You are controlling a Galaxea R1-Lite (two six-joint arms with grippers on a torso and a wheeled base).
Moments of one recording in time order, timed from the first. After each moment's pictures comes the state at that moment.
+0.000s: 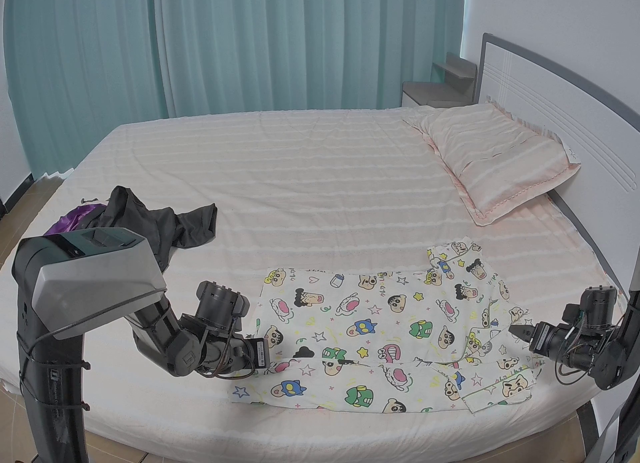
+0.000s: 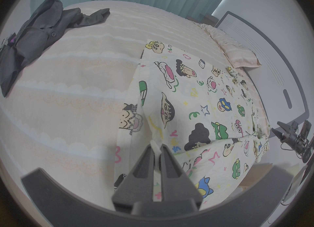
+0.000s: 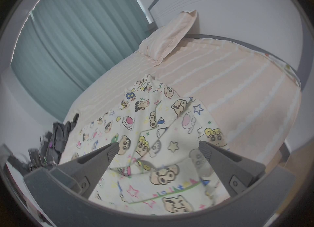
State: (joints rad) left arm -0.41 2.31 -0.80 -0.58 -0.08 -0.45; right arm -0.08 2.03 -0.09 -1.28 0.13 0.42
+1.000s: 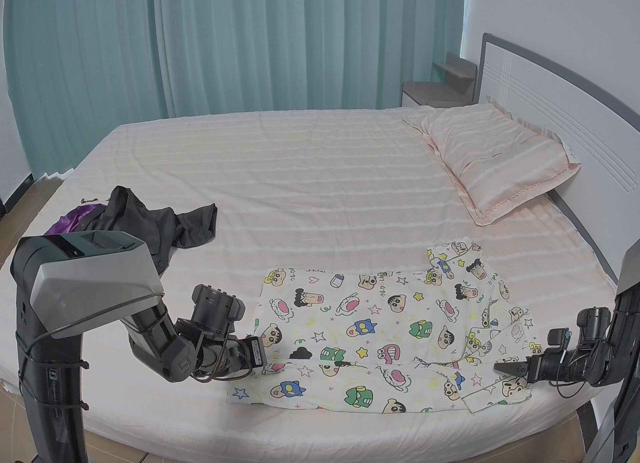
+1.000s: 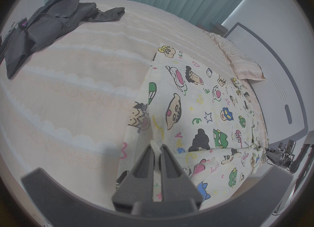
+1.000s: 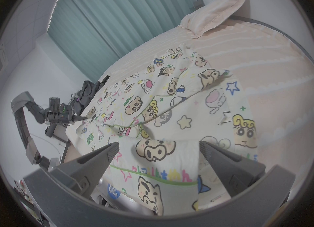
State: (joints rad) left arm -0.41 2.30 -0.75 -0.65 -0.05 -0.57; right arm -0.30 2.33 -0.15 -1.29 0.68 -0.10
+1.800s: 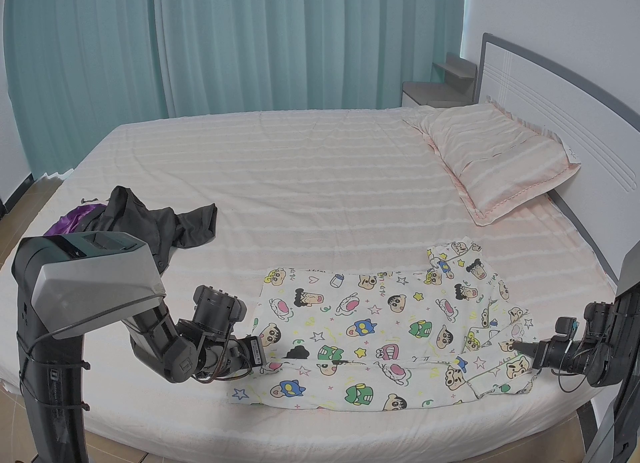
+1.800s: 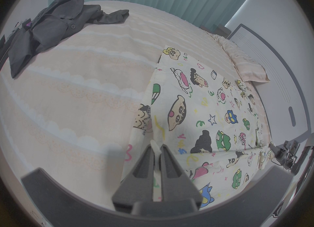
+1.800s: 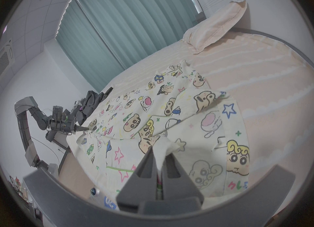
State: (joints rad) left arm -0.40 2.31 -0.75 -0.65 0.00 -0.58; right arm -0.34 2.38 -0.17 -1.49 0.74 -0.02
